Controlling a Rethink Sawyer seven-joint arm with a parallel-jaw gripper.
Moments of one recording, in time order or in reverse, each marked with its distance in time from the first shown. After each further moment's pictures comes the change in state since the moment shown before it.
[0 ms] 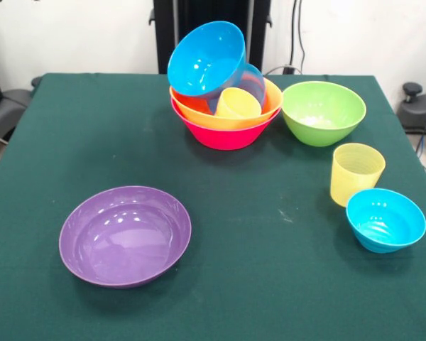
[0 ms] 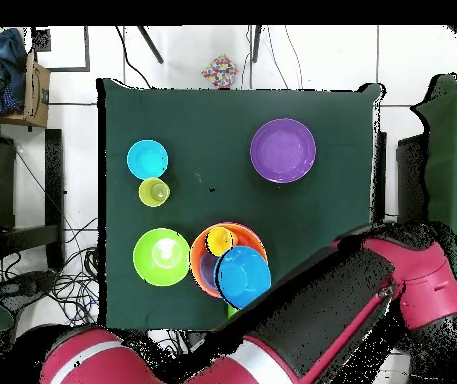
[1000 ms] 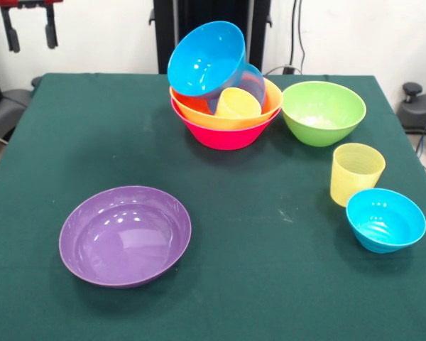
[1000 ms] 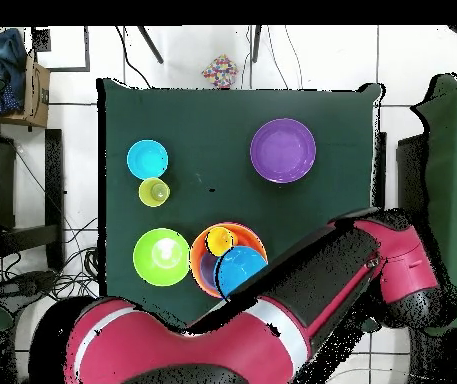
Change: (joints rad) arm -0.022 0.108 0.054 -0.030 0.081 0.053 0.000
